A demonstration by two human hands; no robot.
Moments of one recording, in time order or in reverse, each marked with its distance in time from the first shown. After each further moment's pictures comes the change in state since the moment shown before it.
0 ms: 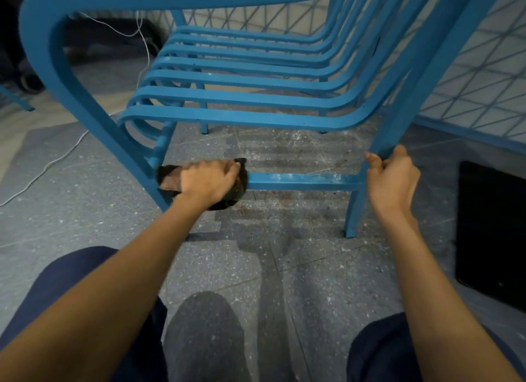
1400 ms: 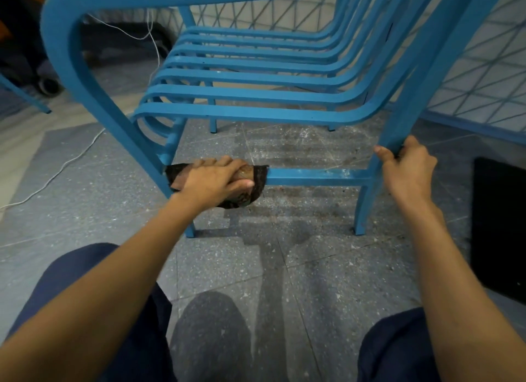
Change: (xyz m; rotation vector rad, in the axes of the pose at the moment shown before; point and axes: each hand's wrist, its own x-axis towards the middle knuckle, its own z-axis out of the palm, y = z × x) left_hand -0.012 -0.022 -0.003 0.061 -0.052 0.320; right_hand 0.006 -0.001 -0.014 0.050 -0.104 -0.002
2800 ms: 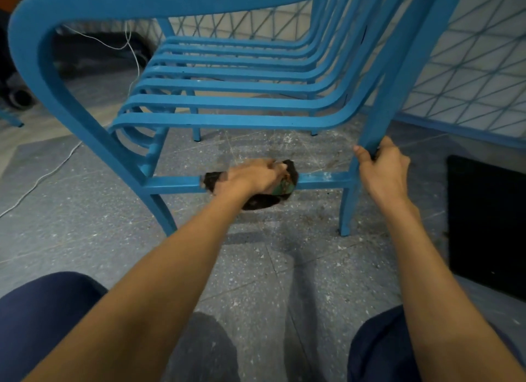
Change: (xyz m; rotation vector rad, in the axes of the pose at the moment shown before) left_hand 0.058 0.088 -0.009 -0.406 -0.165 -0.159; right_hand -0.003 -0.001 -0.002 -0.005 -0.018 -0.015
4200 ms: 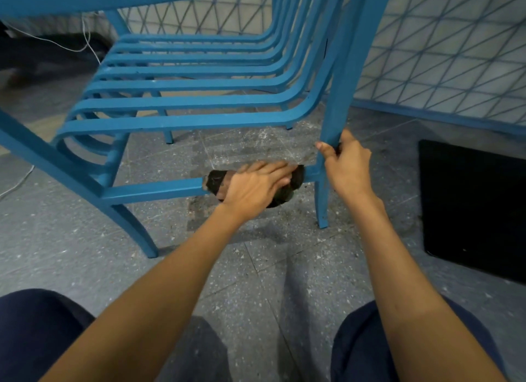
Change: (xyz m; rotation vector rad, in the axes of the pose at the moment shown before) left_hand -0.007 0.040 0.047 0.336 0.326 0.537; right_hand 0.005 0.015 0.004 0.035 -0.023 -0.066
